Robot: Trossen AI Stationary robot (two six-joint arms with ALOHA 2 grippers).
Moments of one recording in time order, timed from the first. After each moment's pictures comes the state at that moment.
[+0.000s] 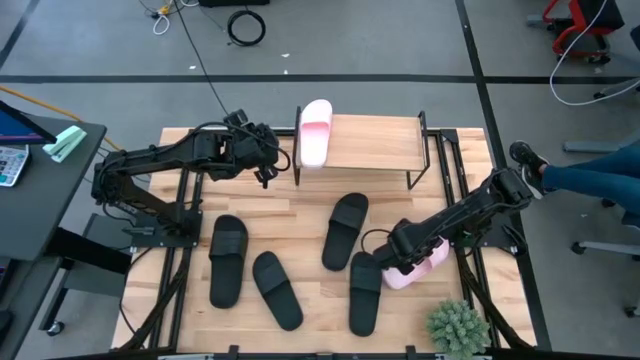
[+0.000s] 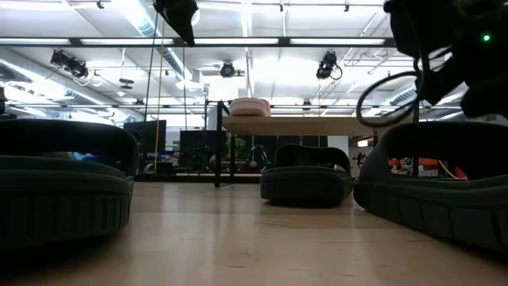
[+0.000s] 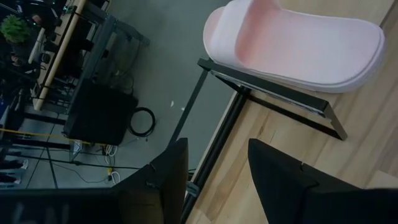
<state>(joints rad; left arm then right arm) 0.12 1.41 1.53 -1.10 -0.83 0.01 0.39 1.70 1.06 -1.44 -0.07 1.32</state>
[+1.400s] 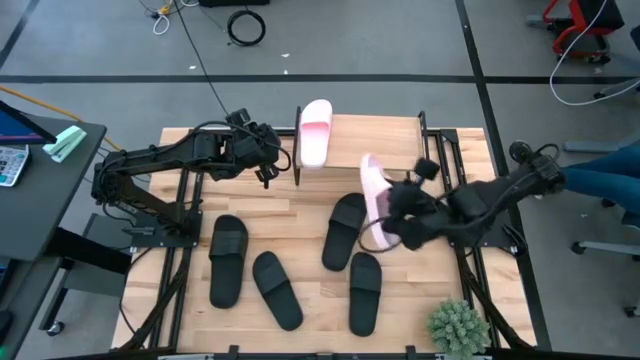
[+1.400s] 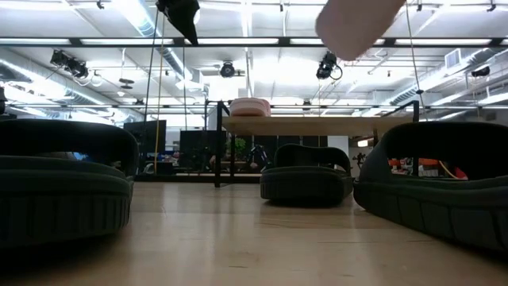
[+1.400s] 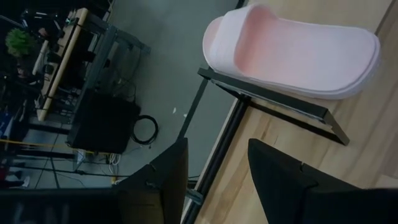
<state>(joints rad) 0.12 1.41 1.53 -1.06 -0.83 0.07 0.38 1.34 1.38 -1.14 1.05 0.38</state>
